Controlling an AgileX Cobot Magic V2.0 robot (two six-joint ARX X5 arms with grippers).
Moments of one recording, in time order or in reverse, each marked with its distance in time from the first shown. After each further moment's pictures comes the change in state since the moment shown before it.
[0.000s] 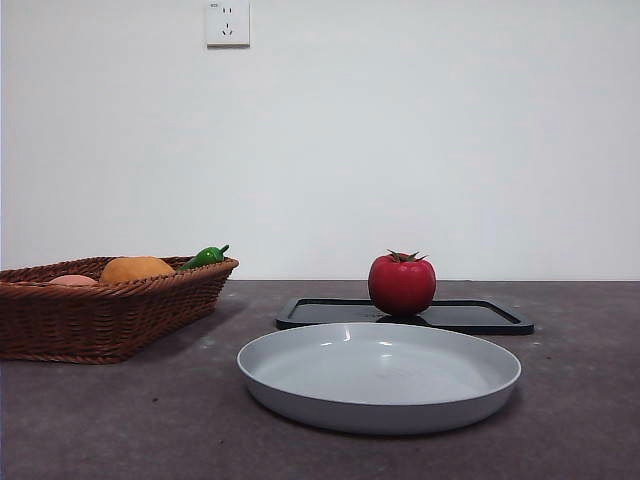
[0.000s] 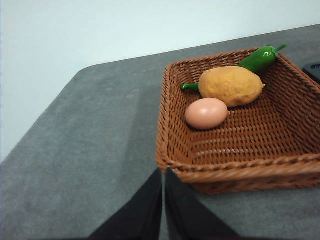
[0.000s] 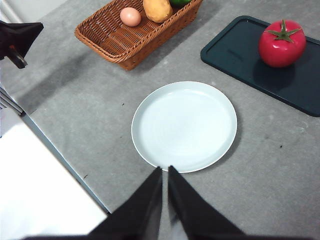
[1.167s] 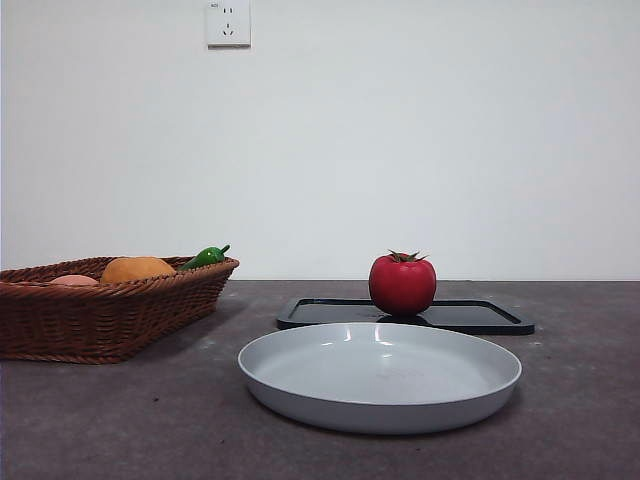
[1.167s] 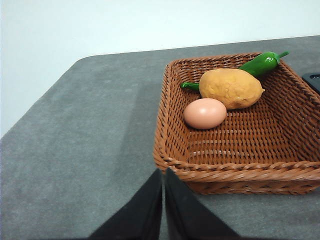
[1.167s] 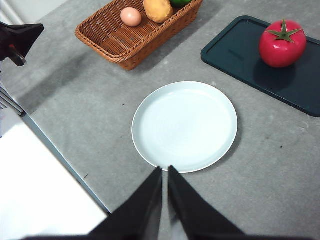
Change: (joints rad) left arm 0.000 0.001 0.000 -0.001 -0.002 -0.086; right arm -0.002 0.000 0.000 0.000 0.002 -0.001
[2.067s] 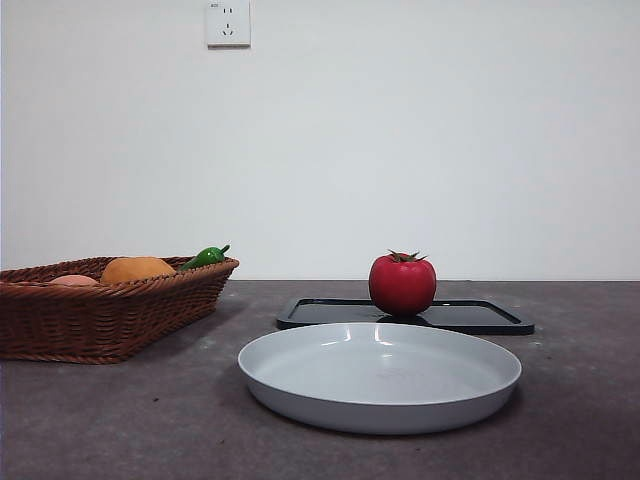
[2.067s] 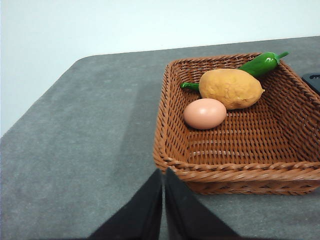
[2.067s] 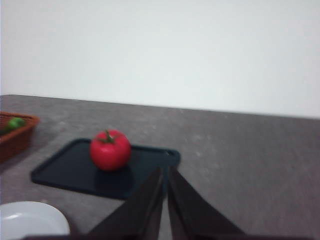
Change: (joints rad) left arm 0.000 0.000 0.000 0.000 0.000 -0.003; right arm -0.448 -0.505 -0.761 0.885 0.131 0.036
